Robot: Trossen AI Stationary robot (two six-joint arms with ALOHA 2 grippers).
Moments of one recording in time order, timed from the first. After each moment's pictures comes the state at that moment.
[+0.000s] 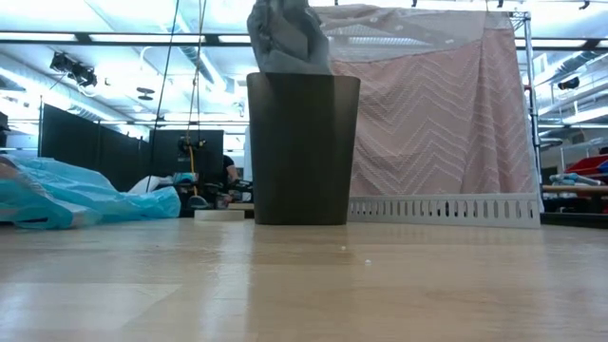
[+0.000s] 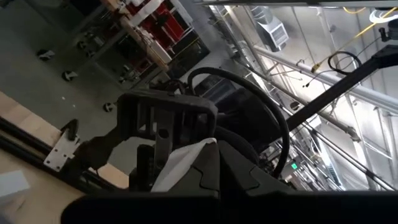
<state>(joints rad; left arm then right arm) 0.53 1.49 1.63 0.05 0.74 -1.00 -0.11 1.68 1.78 -0.23 0.23 -0.77</state>
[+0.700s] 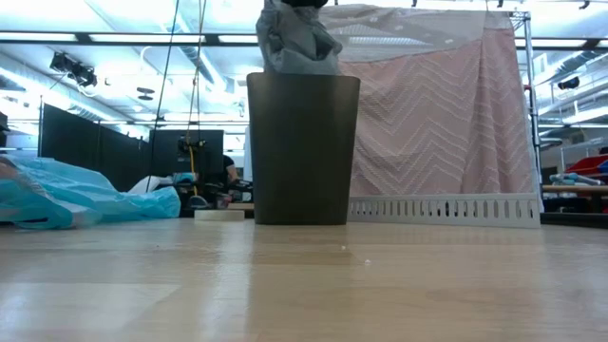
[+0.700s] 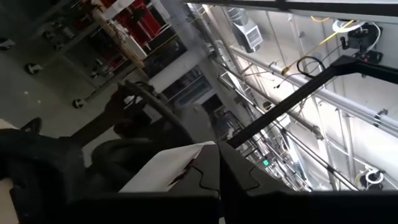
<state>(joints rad) 0.56 1.49 1.66 0.17 0.84 -1.16 -0.15 1.73 1.78 -0.34 0.21 -0.70</state>
